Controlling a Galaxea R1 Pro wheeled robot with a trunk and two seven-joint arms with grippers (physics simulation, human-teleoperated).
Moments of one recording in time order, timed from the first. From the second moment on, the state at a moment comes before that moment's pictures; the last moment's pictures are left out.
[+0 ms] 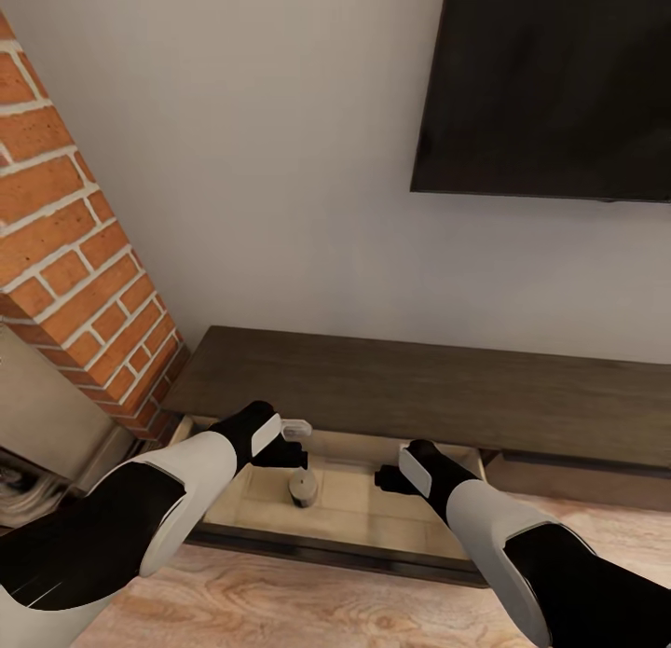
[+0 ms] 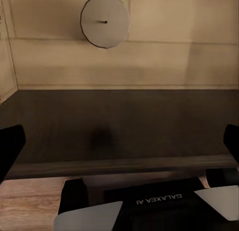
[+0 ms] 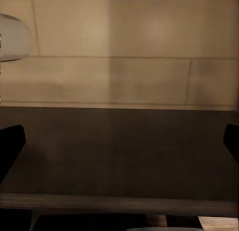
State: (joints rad) left arm -1.16 -0.17 -0.38 -0.03 0.44 0.75 0.07; right arm -0.96 0.13 0.26 -0.17 -0.48 0.57 -0.25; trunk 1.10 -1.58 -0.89
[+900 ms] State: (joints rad) left arm -1.15 -0.17 -0.38 -0.03 0.44 0.74 0.07; right arm -0.96 0.13 0.27 -0.17 -0.47 0.58 -0.12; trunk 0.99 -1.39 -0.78
